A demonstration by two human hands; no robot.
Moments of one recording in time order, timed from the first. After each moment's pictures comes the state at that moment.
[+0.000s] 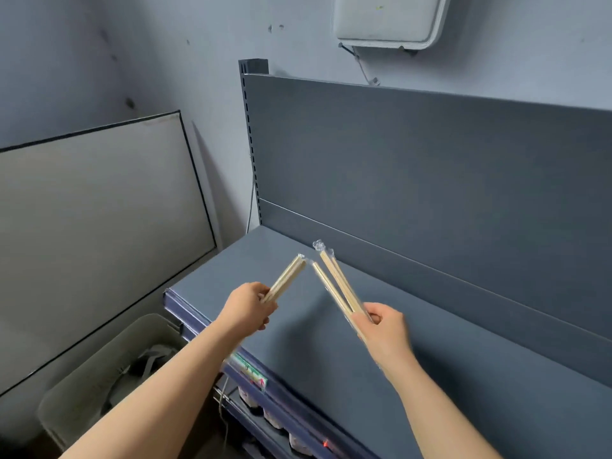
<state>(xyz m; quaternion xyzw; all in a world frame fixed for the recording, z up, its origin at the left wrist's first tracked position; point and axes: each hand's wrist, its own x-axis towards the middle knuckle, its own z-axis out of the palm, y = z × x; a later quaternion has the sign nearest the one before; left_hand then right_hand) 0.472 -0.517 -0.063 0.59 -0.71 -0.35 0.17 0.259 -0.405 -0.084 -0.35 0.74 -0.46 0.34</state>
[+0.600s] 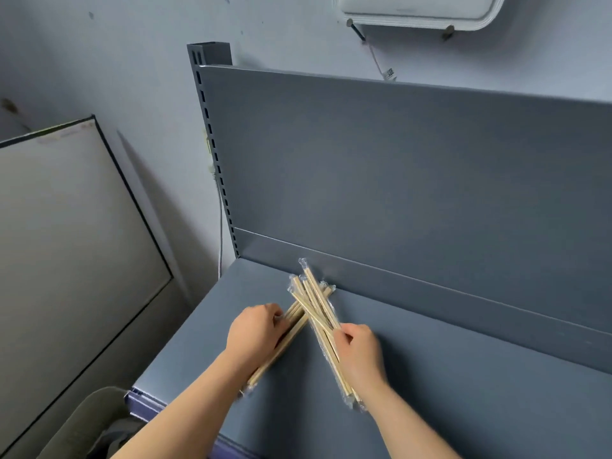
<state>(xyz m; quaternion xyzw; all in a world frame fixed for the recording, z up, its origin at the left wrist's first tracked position) 0.454 -0.661 -0.113 0.47 -0.86 -0.18 0.09 0.315 -0.535 -0.121 -0.31 0.83 -0.39 0.25</state>
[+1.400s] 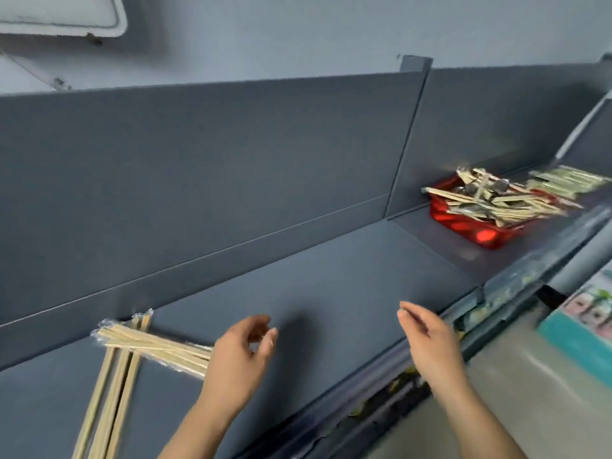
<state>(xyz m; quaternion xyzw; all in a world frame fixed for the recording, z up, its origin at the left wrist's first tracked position) 0.393 -0.503 -0.072 0.10 -0.89 -0.43 0.12 0.336 -0.229 -0.075 0.10 0.83 -0.54 -0.06</state>
